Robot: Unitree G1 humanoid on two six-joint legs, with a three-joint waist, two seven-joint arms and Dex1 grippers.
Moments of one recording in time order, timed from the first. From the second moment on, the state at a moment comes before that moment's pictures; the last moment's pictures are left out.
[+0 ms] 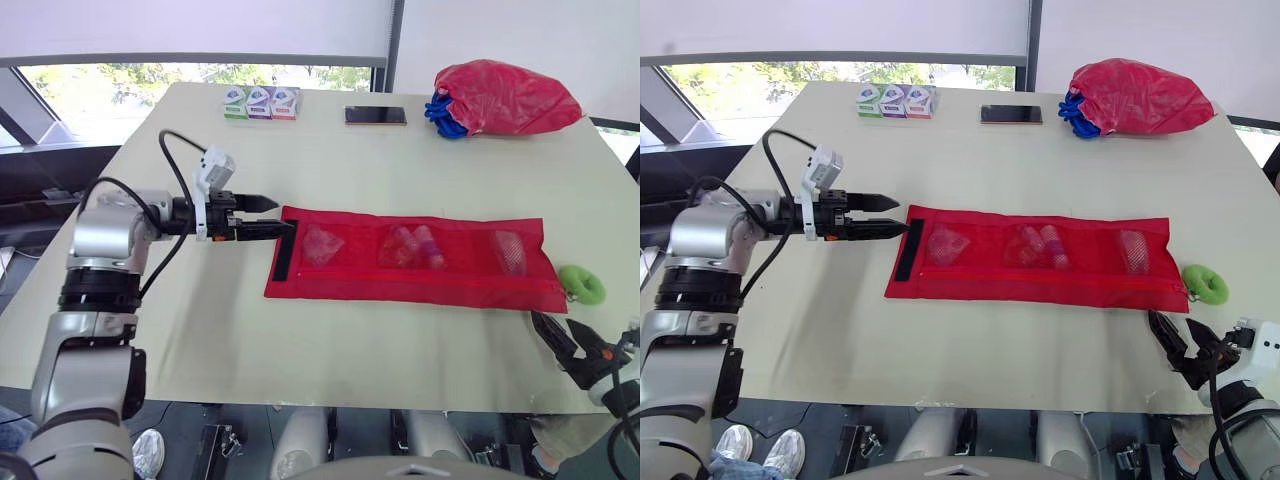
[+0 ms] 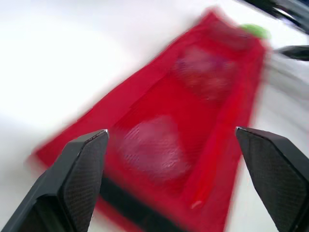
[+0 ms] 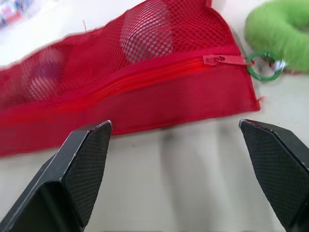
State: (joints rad) left arm -0.73 0.81 -0.01 0.18 -0.43 0.70 -1.38; right arm 0.44 -0.32 -0.59 -0.51 0.93 0.71 0.32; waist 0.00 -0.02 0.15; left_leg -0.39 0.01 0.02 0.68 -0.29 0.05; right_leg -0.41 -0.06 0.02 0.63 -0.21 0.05
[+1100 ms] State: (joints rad) left arm -0.71 0.77 -0.05 -0.18 -0.61 0.66 -1.44; right arm 0.14 -0.16 -0.56 -0.29 1.18 0.62 0.08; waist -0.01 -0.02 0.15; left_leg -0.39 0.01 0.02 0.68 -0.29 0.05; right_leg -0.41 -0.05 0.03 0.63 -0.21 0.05
